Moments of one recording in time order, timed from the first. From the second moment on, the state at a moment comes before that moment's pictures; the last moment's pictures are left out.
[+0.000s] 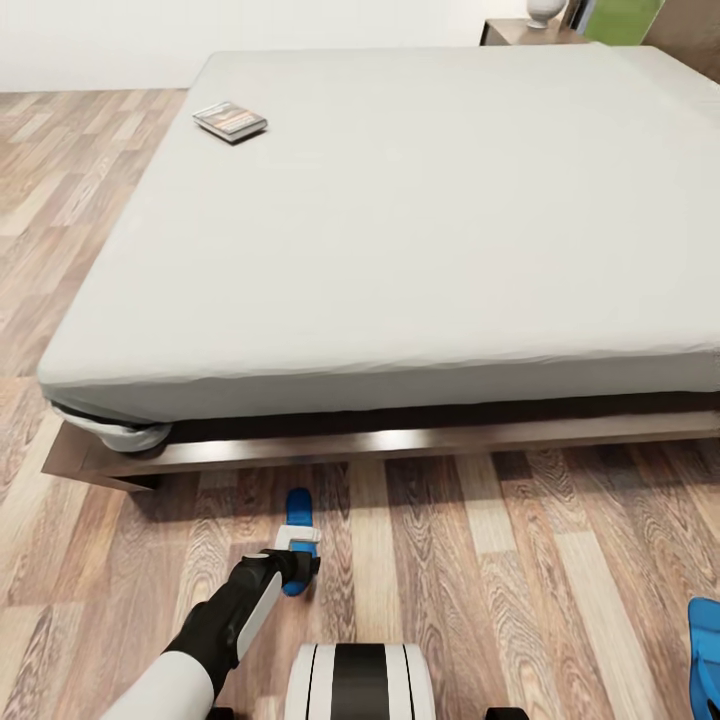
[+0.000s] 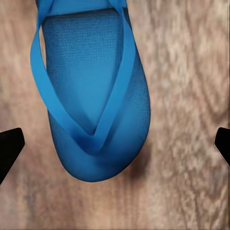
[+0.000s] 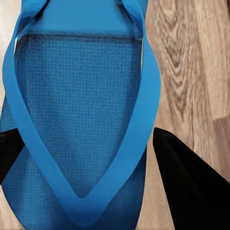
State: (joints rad) left arm -0.57 -0.09 -0.21 -0.73 0.15 0.49 0.09; right arm -0.16 -0.48 -0.52 -0.35 0.02 -0.48 0.27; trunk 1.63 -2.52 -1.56
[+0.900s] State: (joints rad) left arm -0.57 -0.09 -0.20 -0.73 0.15 0.49 0.10; right arm -0.16 -0.48 -0.52 -0.35 0.02 -0.48 0.27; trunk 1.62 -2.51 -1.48
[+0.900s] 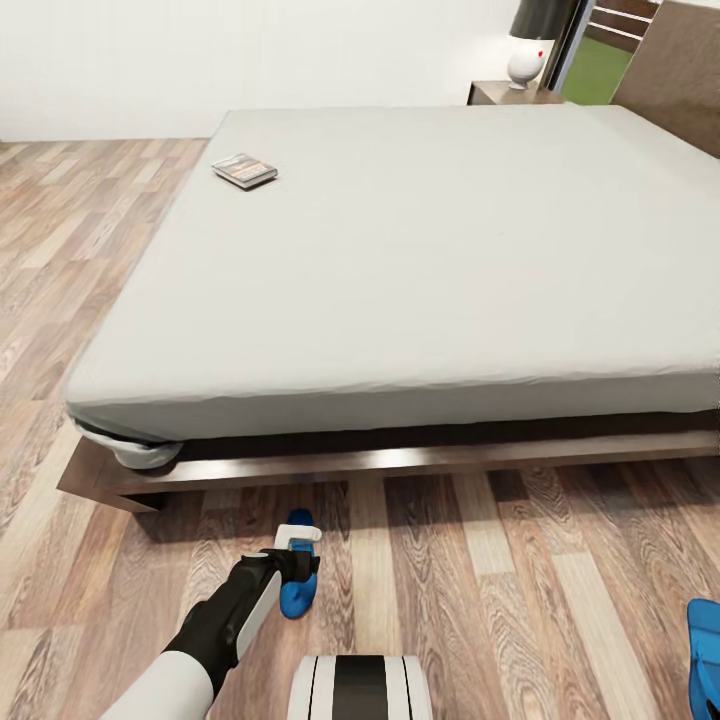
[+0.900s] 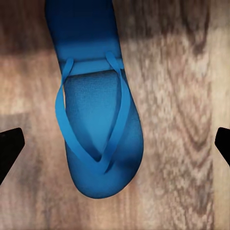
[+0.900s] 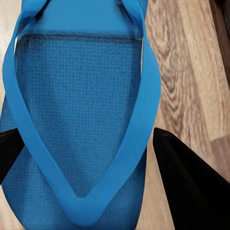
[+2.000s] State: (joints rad) left arm -0.57 -0.09 -0.19 -0.73 0.15 0.49 0.10; right arm -0.18 -0.41 -0.37 -0.92 0.03 0.23 0.21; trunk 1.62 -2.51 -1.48
